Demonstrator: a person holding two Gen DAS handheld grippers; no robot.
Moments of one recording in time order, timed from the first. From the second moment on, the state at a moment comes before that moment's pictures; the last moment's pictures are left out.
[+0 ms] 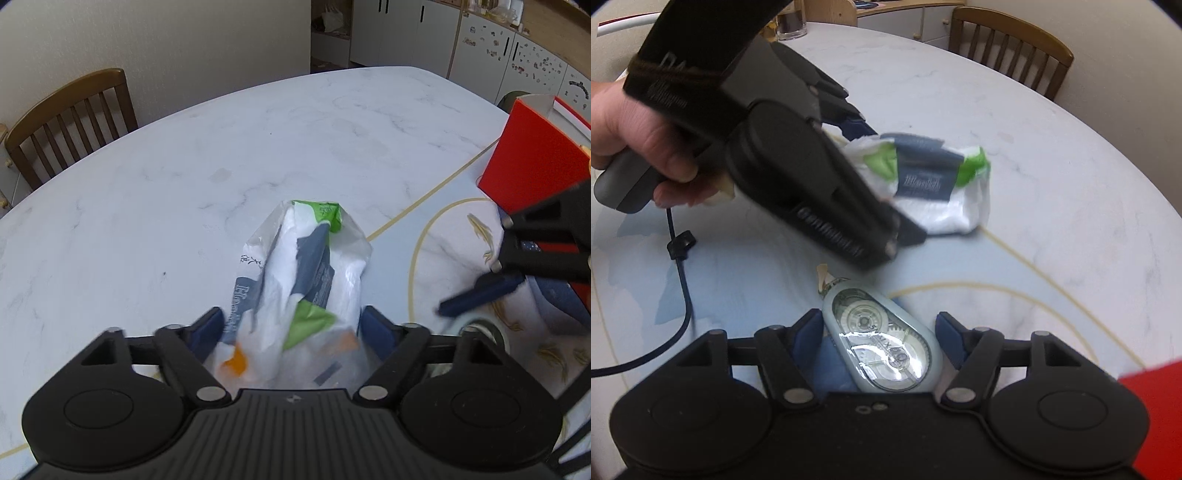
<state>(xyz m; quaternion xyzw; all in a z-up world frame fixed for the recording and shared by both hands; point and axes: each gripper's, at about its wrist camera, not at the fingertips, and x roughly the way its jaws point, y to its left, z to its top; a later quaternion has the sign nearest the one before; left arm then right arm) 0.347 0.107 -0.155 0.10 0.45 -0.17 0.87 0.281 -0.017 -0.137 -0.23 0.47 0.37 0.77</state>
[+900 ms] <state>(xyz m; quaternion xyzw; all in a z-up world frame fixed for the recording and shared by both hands) 0.223 0.106 -0.128 0.03 0.45 -0.14 0.88 0.187 -0.110 -0.099 -0.09 0.49 0.22 0.84</state>
